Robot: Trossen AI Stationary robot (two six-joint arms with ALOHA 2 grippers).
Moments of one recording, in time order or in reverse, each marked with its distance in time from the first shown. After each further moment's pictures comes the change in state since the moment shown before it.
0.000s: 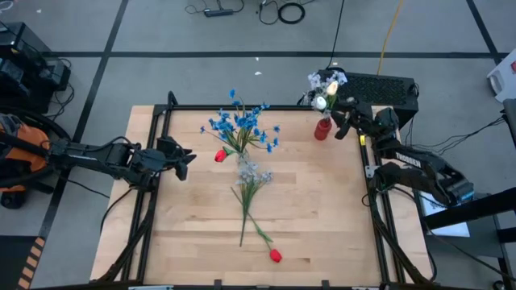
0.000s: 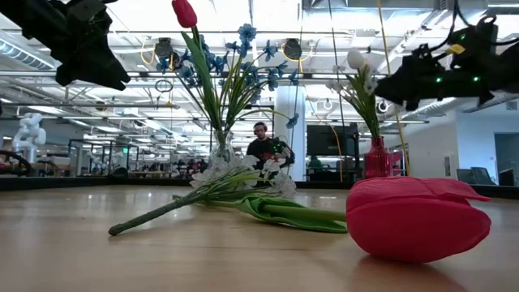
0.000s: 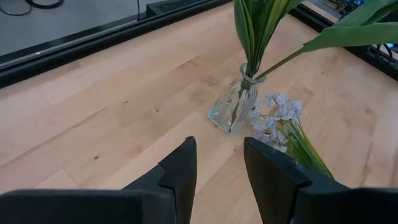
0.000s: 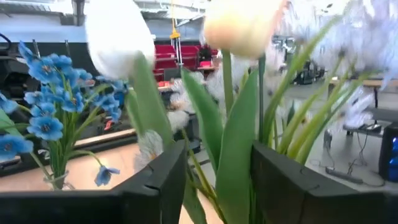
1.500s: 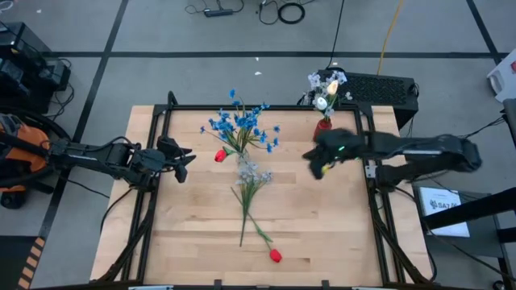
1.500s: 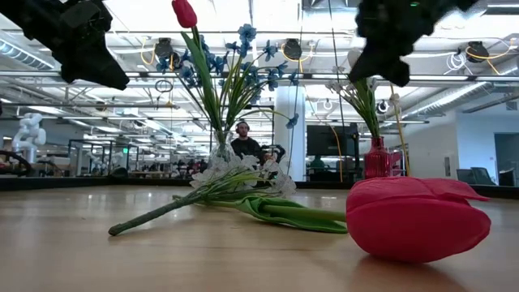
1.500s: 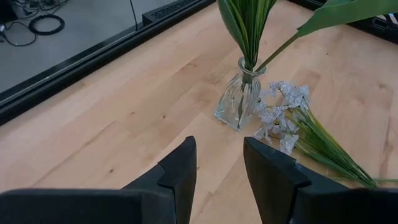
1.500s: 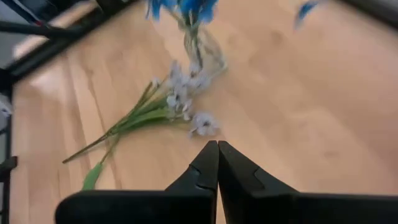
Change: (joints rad) left arm 0.000 0.000 0.000 -0.003 0.000 0.156; right arm 1.037 0.086 0.649 -1.415 0.670 0.381
